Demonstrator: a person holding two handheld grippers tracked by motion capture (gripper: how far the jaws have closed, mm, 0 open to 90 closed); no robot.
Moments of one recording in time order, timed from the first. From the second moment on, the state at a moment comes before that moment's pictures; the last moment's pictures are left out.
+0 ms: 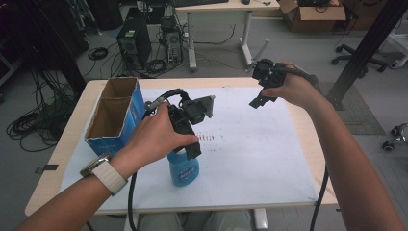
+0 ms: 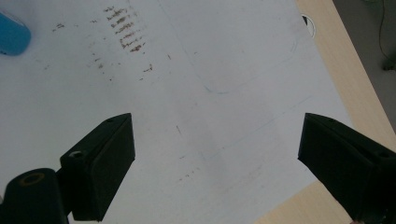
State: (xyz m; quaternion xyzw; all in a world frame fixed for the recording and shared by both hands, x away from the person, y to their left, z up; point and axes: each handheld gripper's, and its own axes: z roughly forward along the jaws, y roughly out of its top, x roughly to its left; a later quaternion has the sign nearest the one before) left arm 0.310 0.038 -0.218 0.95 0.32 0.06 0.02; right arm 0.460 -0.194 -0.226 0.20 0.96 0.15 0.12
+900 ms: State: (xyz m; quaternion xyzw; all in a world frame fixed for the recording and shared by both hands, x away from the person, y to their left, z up) left arm 0.316 0.041 -0.255 0.95 0.32 0.05 0.02; right arm 0.462 -0.190 -0.231 0.20 0.96 0.15 0.12
